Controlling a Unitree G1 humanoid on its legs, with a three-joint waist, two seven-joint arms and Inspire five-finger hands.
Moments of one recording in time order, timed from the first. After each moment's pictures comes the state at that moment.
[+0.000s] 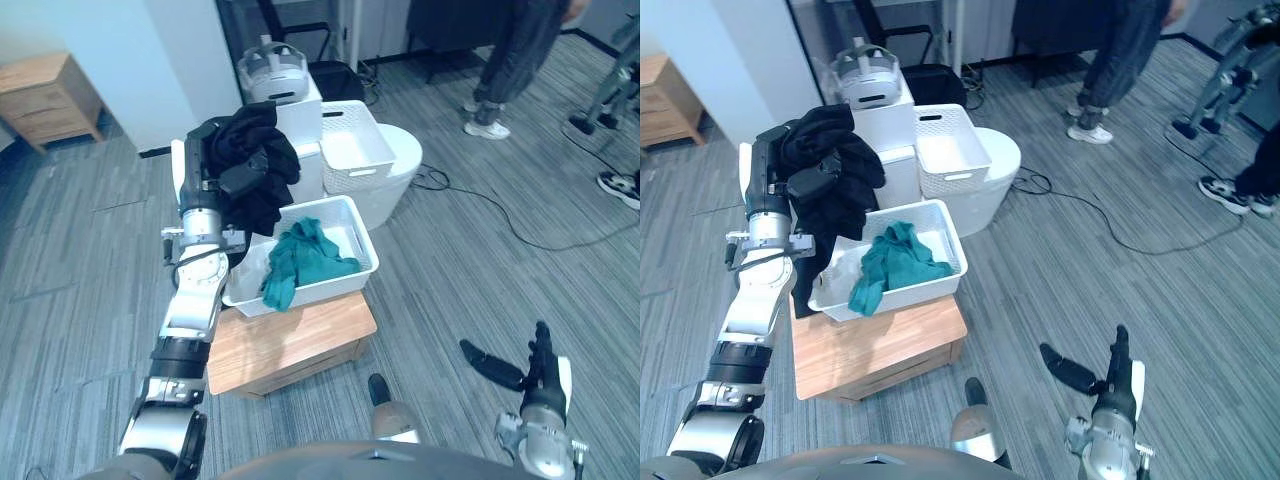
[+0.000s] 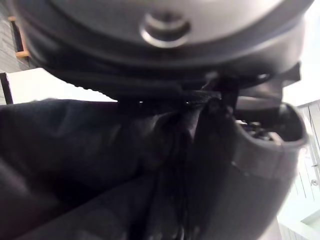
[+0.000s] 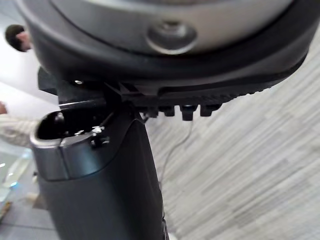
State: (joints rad) left arm -0.39 0.23 0.03 0.14 0.09 -0.05 0.32; right arm 0.52 -0.01 -0.31 0.04 -0.06 -0.06 -0.15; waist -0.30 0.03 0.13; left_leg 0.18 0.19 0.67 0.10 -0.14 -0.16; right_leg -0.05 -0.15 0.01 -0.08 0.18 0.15
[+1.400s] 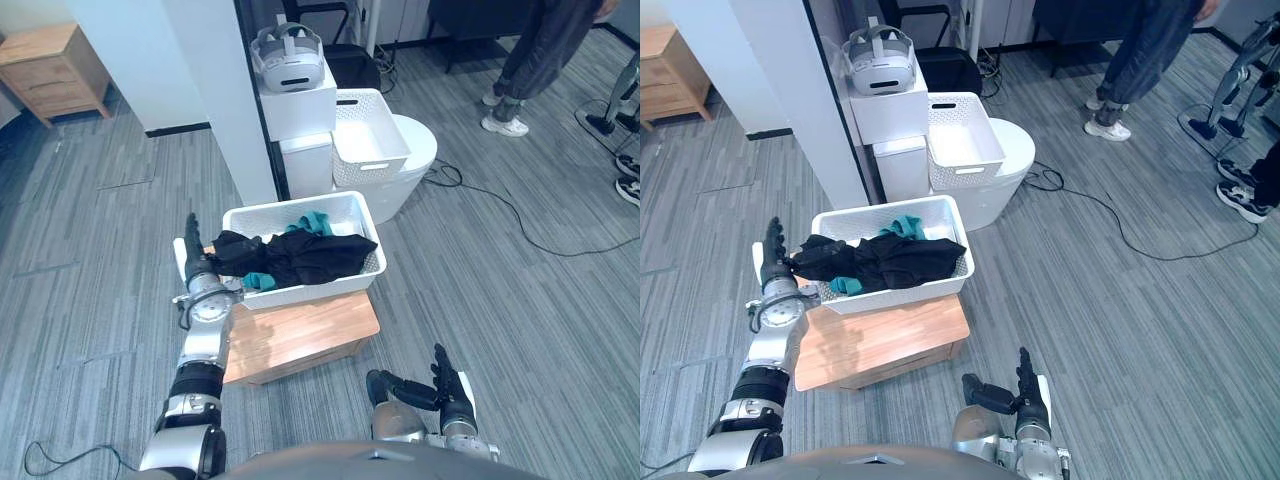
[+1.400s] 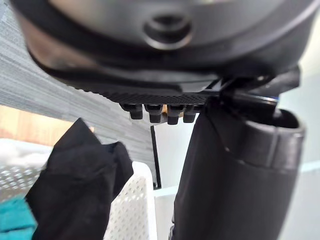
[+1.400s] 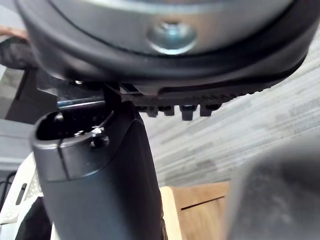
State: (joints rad) left arm -0.23 0.12 0.17 0.41 0.00 0.00 0.40; right arm 0.48 -0.01 -0.01 0.29 -0.07 -0.06 -0.13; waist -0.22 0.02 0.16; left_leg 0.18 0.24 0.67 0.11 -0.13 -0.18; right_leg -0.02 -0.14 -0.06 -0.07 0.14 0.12
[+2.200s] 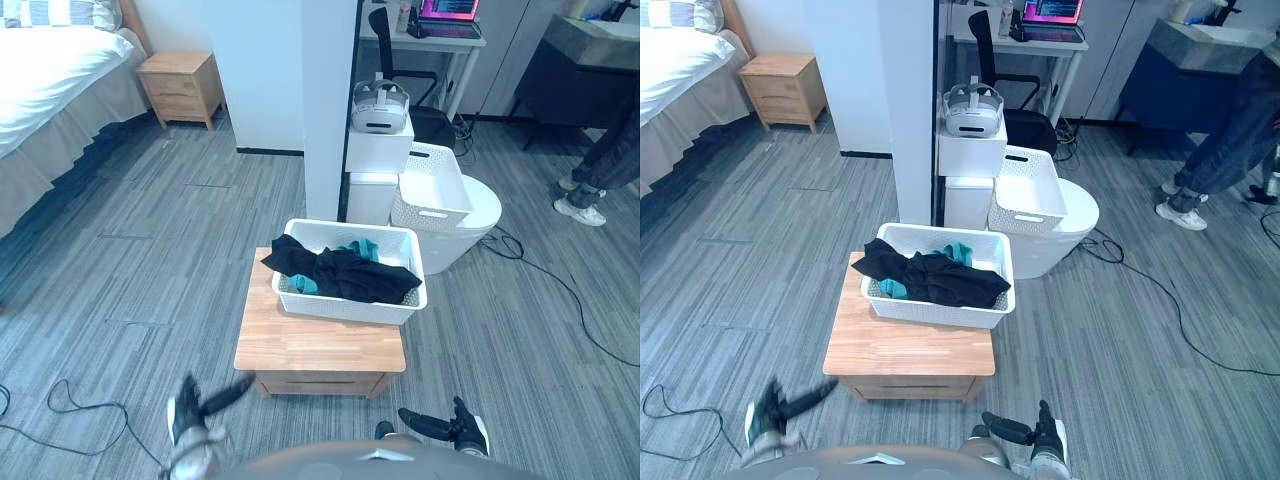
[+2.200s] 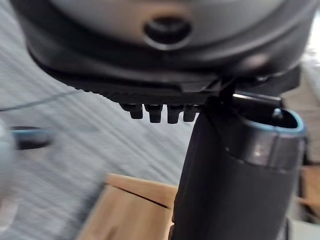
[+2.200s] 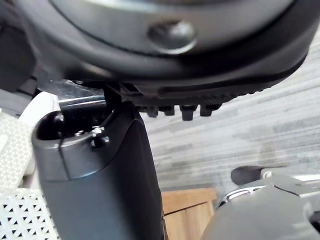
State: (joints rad) left arm 0.34 -0.04 0.33 0.77 -0.24 -0.06 0.19; right arm 0.30 0.00 -0.21 0.75 -0.07 0.00 -0.15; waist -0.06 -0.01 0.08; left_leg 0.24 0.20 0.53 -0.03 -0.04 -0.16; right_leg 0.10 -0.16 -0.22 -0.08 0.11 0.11
